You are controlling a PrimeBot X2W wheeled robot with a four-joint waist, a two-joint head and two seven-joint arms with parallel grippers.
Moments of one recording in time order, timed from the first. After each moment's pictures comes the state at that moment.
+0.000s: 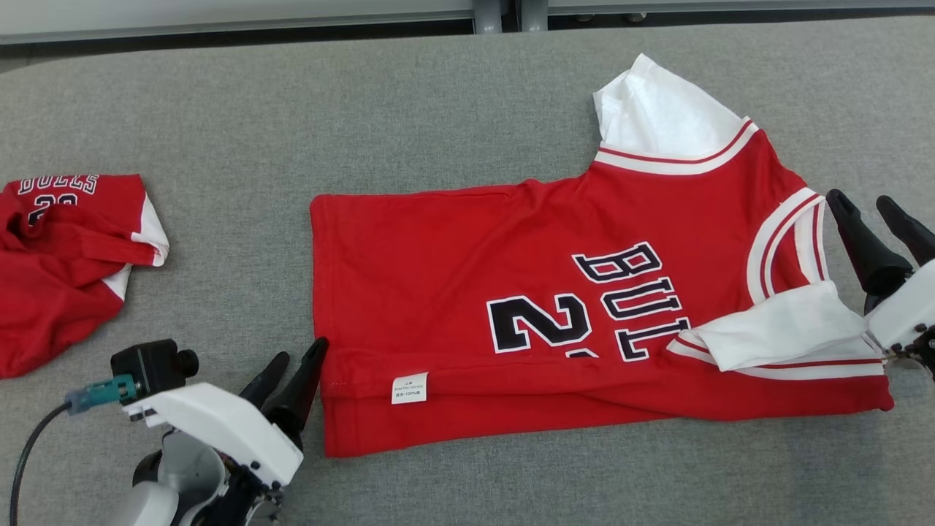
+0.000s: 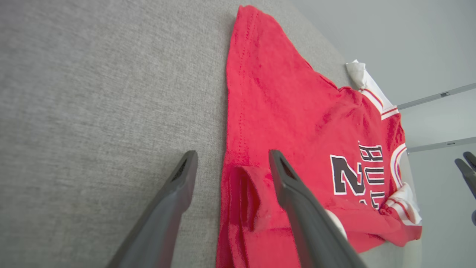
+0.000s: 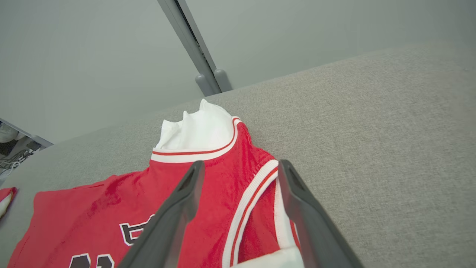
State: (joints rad) left arm -0.14 0.38 -0.39 -0.03 -1.14 0.24 0.24; right arm -0.37 -0.28 -0.09 0.09 0.65 0.13 0.45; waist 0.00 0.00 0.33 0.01
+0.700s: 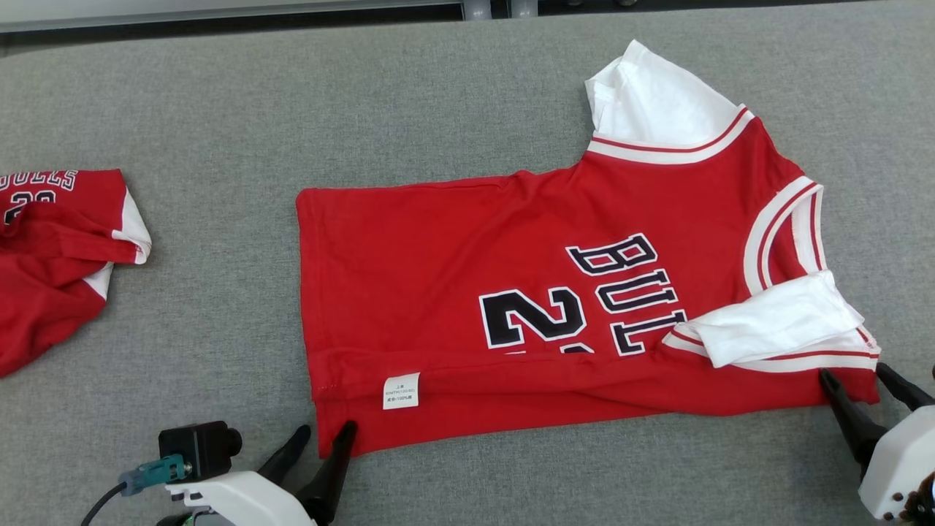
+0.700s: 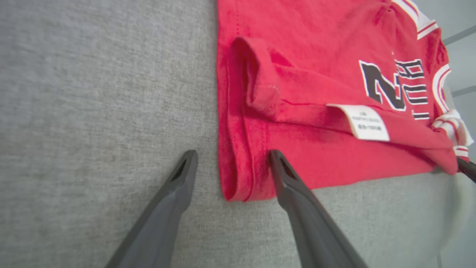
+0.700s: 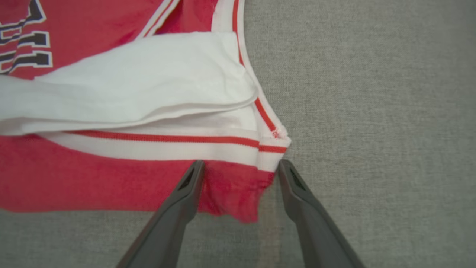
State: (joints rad) left arm 0.03 0.42 -0.51 -0.12 -0.96 0.30 0.16; right arm 0.01 -0.37 -0.03 0.03 0.43 0.13 0.37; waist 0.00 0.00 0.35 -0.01
